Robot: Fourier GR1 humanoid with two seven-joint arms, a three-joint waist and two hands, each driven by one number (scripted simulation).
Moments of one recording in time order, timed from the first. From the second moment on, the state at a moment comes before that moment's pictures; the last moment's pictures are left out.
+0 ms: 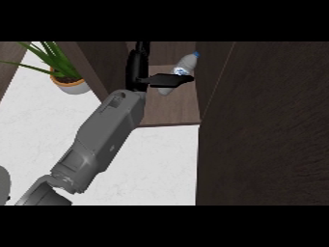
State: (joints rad) left arm -1.05 0.00 -0.21 -0.41 0.53 0.39 -0.63; right arm 0.80 -0.35 -0.29 -2.34 -0.67 0.47 -0.18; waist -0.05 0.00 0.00
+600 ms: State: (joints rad) left arm -0.69 0.00 -0.48 -0.87 0.62 0.45 -0.58; right arm 0.81 -0.34 -0.30 -2.35 -0.68 0.45 -0.17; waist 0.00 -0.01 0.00
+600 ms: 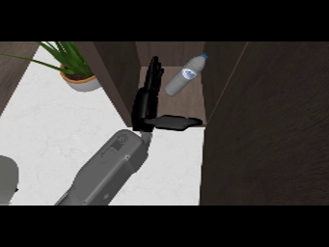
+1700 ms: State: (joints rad) left arm -0.02 0.37 -0.71 -1.65 0.57 0.40 -0.53; right arm 0.86 -0.40 -0.22 -2.35 -0.68 0.60 -0.15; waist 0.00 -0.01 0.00
